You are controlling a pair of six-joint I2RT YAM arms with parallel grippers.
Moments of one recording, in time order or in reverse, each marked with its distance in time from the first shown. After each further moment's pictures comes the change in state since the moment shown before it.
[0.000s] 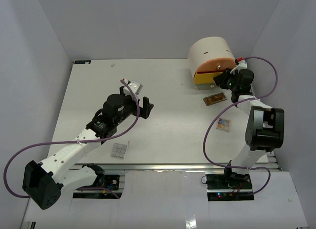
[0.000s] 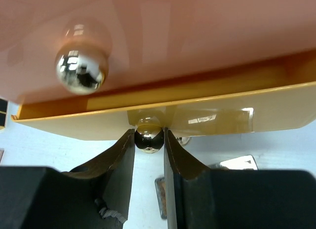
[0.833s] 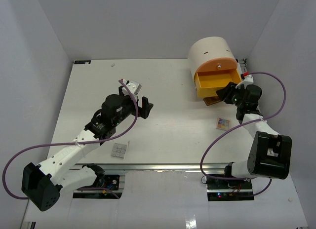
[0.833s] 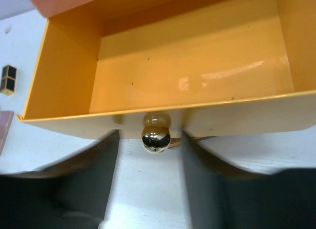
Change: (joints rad) left arm 0.000 -0.022 0.000 0.000 0.004 -0.001; right arm -0.063 -0.358 -0.334 -0.044 -0.055 -0.039
